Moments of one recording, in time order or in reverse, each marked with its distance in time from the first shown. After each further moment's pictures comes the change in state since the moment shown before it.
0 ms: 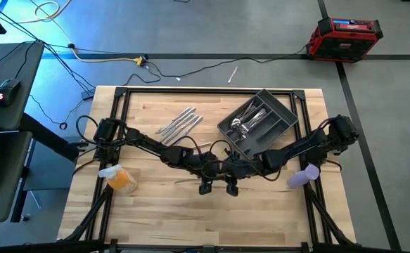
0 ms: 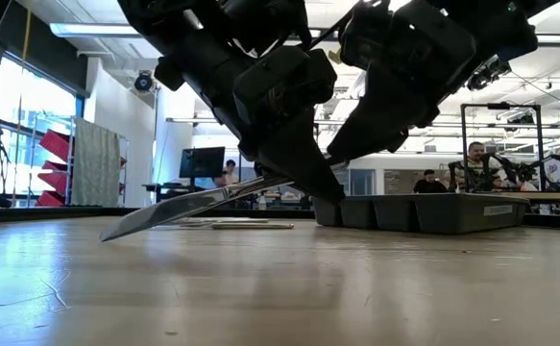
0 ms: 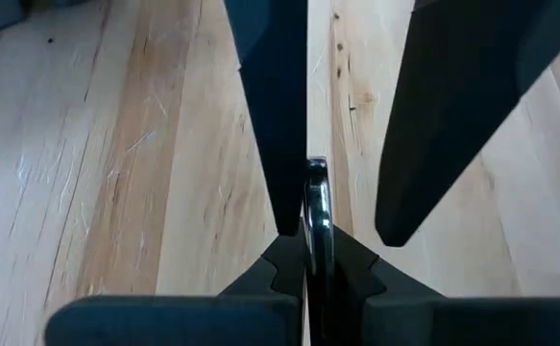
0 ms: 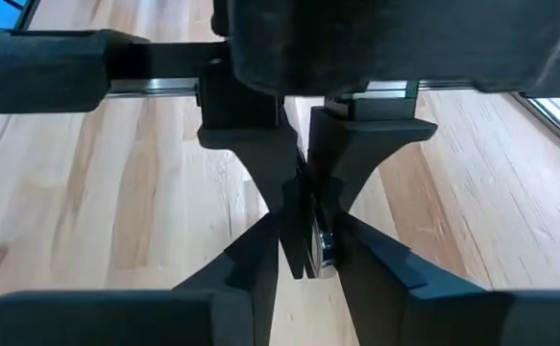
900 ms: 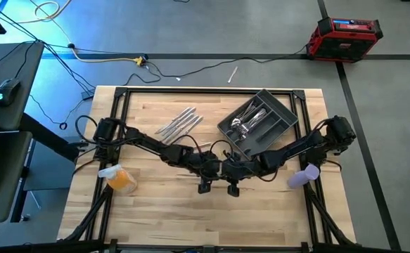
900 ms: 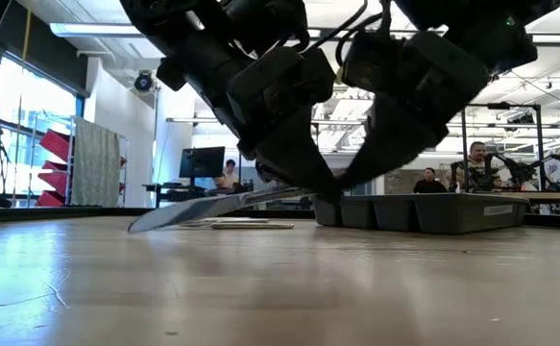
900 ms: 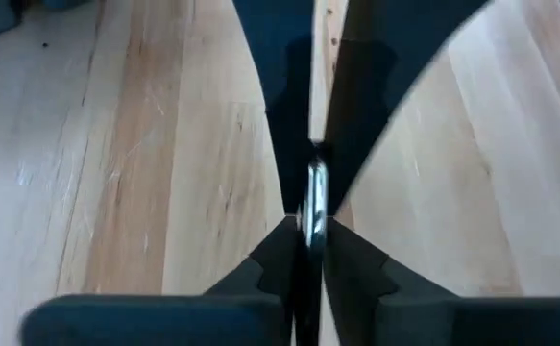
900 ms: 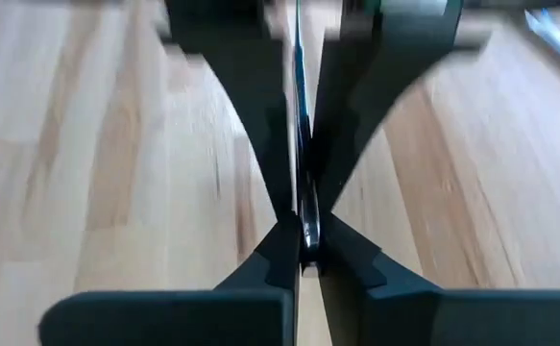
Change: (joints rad) left arm -0.002 -0.020 0.000 -0.043 0.041 0.042; right arm -0.007 0.040 0.003 -0.101 -0.035 0.021
